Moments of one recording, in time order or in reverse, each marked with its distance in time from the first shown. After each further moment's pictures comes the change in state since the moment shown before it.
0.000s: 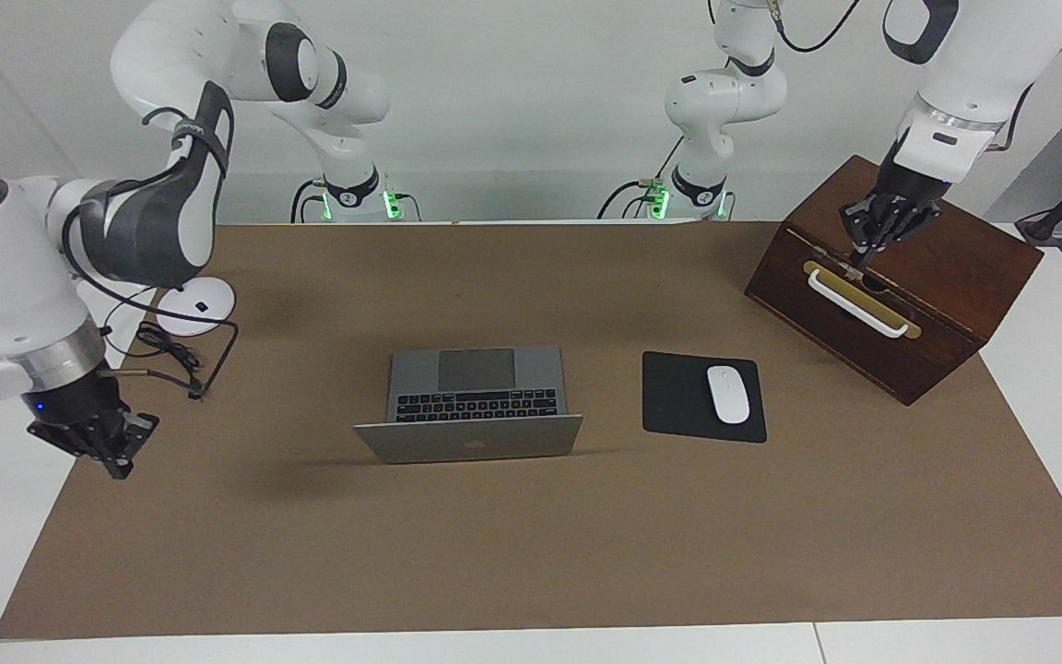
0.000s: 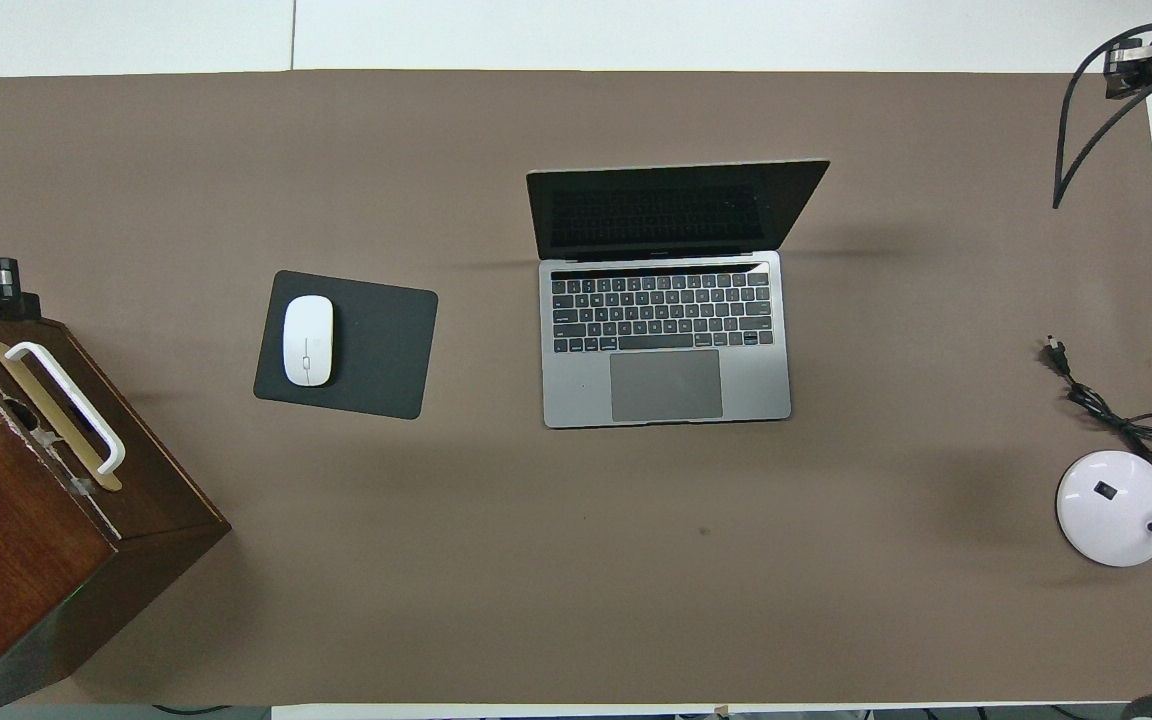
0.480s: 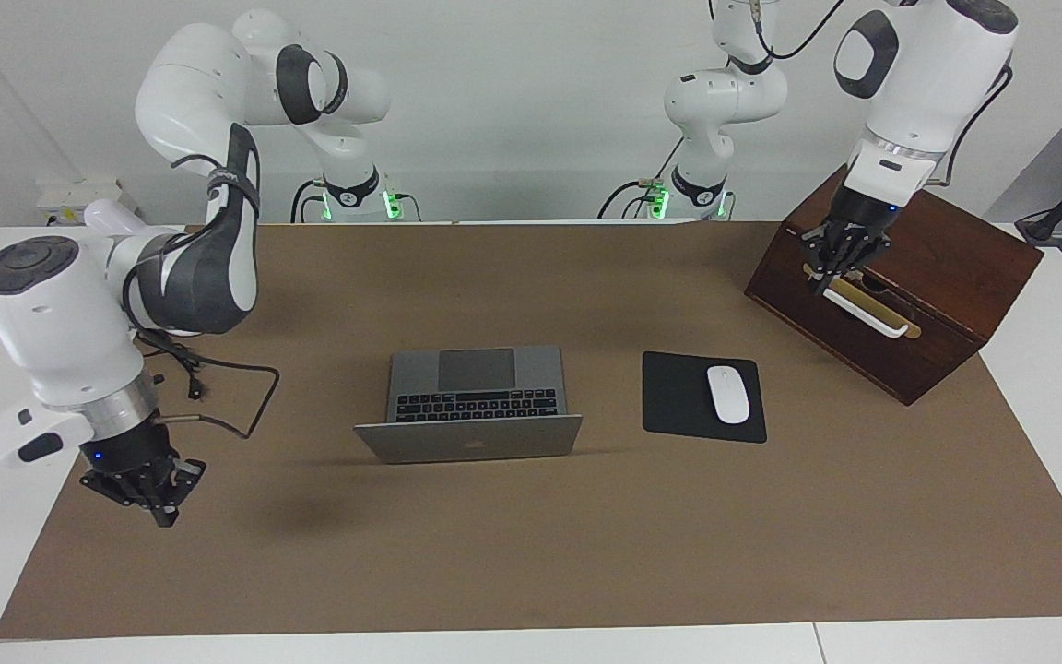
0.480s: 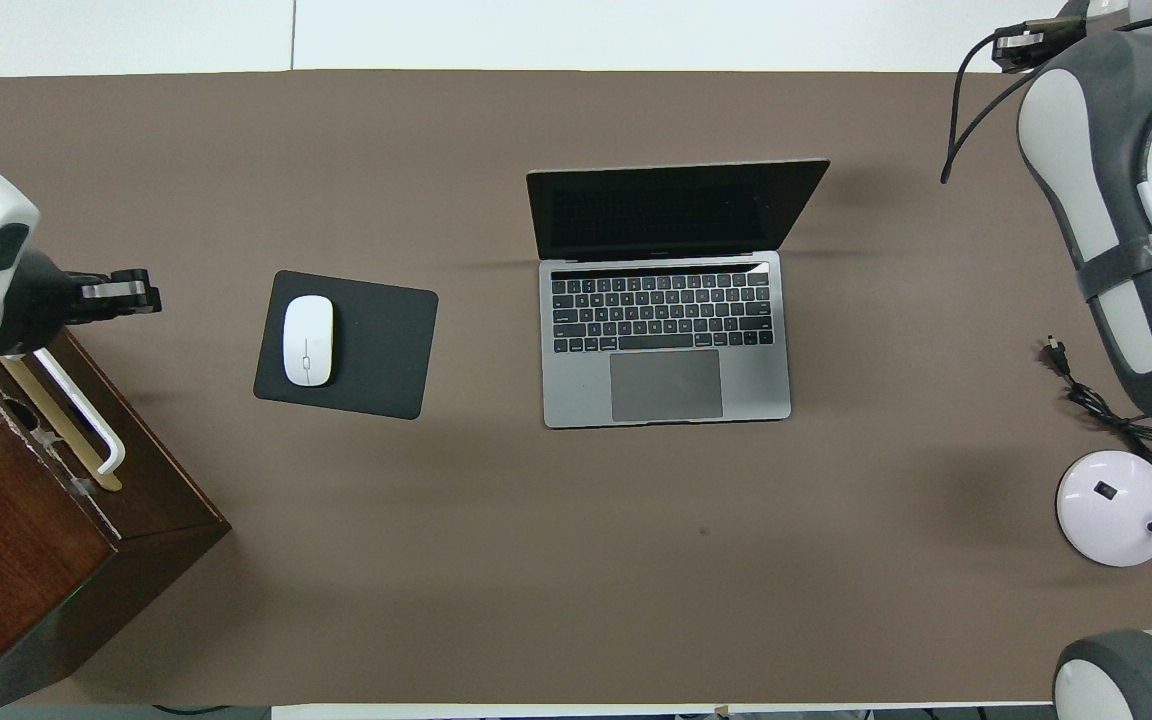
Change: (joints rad) left arm -0.073 -0.076 -0.009 -0.230 -0.084 0.278 -0.012; right arm 0.036 0.084 0.030 0.036 0.000 0.106 0.038
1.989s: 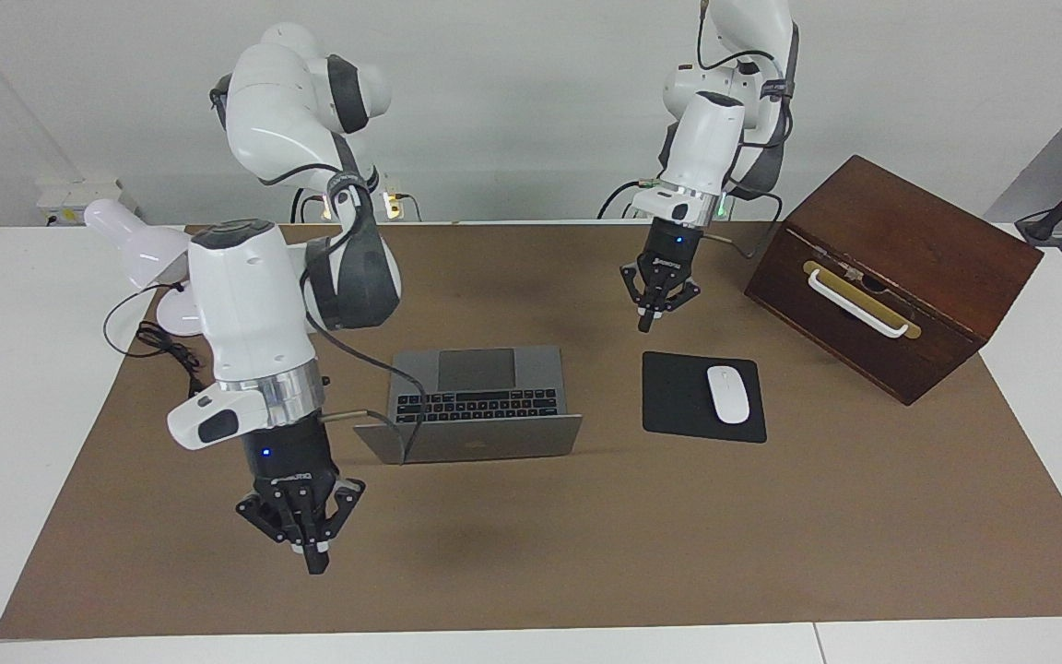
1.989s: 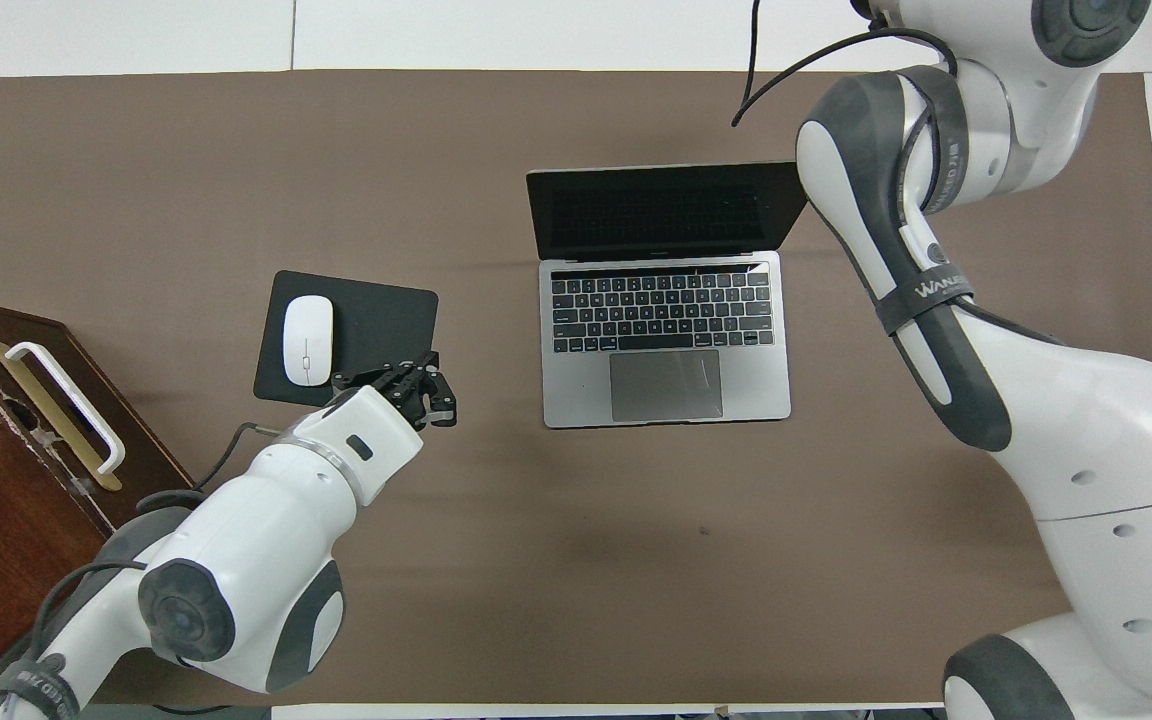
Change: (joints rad) left arm -0.430 0.023 -0.004 -0.602 -0.002 1.067 -0.063; right arm 0.242 0.074 -0.009 0.088 0.000 0.343 0.255
